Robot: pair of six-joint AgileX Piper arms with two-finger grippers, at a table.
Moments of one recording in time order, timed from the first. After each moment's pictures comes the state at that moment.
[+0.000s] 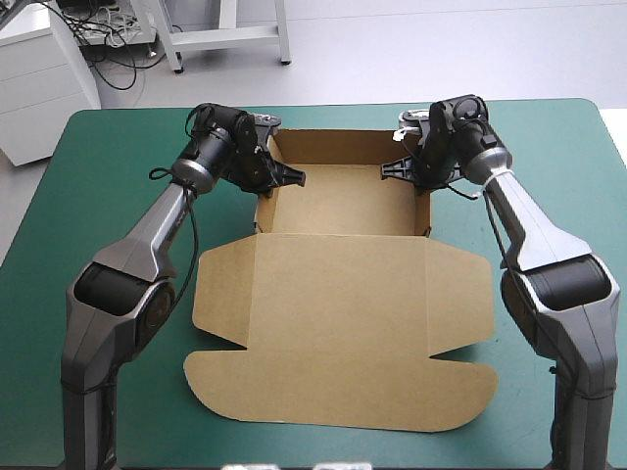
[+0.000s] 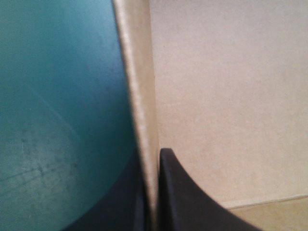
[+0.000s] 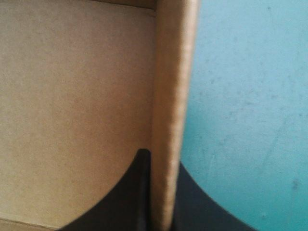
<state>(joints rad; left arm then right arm) -0.41 2.15 -2.13 -0.04 1.25 -0.17 0.30 2.10 -2.05 -0.02 1.24 0.19</state>
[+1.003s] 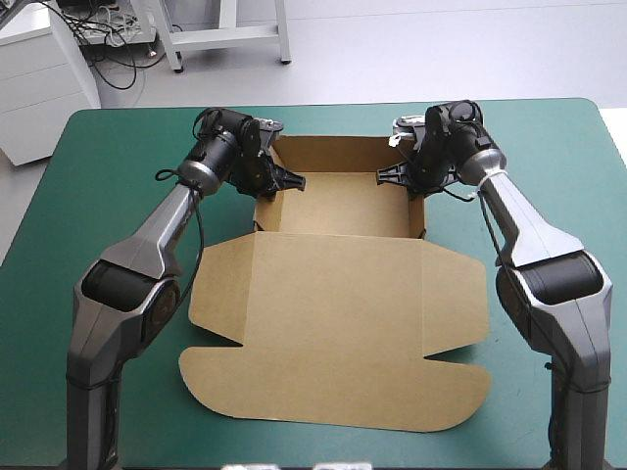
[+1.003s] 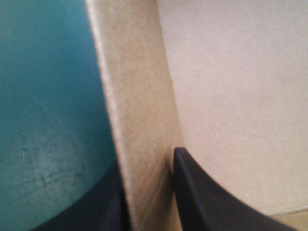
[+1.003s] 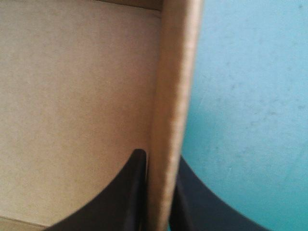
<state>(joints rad) -0.41 2.18 -2.13 0.00 1.25 -0.16 0.30 2.14 -2.05 0.03 1.23 0.14</state>
